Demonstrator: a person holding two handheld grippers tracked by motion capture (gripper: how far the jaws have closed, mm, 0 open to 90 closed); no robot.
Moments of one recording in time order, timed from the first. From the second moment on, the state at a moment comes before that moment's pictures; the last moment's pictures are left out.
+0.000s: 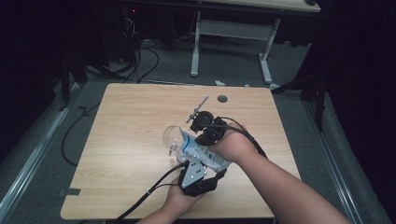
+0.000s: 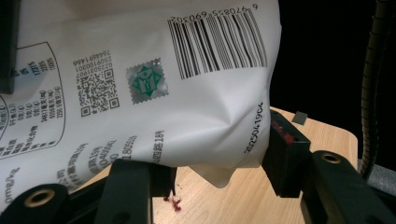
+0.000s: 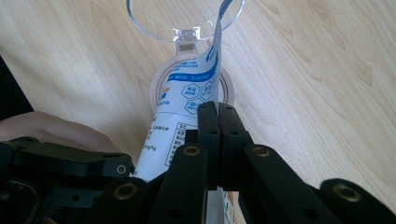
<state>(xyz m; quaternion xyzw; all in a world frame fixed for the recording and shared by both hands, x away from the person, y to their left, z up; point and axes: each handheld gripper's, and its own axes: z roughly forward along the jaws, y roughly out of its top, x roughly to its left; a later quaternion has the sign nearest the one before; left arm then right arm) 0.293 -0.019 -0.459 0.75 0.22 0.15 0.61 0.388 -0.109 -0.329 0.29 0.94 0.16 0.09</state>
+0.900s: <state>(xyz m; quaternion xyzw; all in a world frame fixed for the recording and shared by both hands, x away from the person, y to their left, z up) 0.294 -0.019 -0.455 0.75 0.22 0.15 0.61 0.389 -0.108 -0.328 0.28 0.94 0.16 0.09</state>
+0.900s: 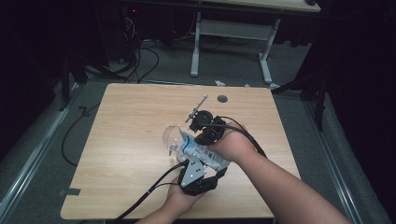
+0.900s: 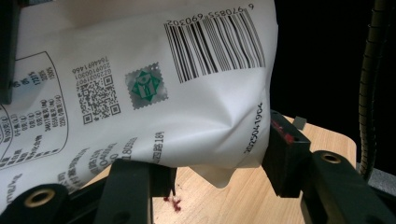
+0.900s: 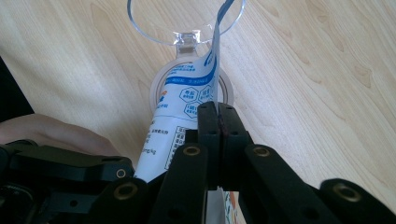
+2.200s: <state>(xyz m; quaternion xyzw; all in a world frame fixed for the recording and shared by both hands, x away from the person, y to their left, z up) 0.293 -0.021 -0.453 0.74 0.22 0.14 0.62 0.388 -0.109 -0.329 0.29 0.94 0.16 0.09</state>
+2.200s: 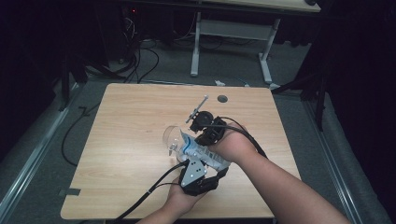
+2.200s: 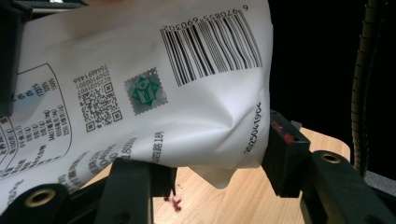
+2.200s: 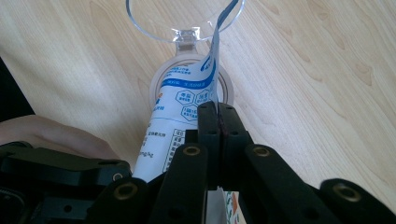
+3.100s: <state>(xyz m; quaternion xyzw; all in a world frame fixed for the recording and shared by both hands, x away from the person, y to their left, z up) 0.290 -0.017 -0.455 0.74 0.22 0.14 0.62 0.389 -0.105 -0.335 0.28 0.94 0.15 0.08</state>
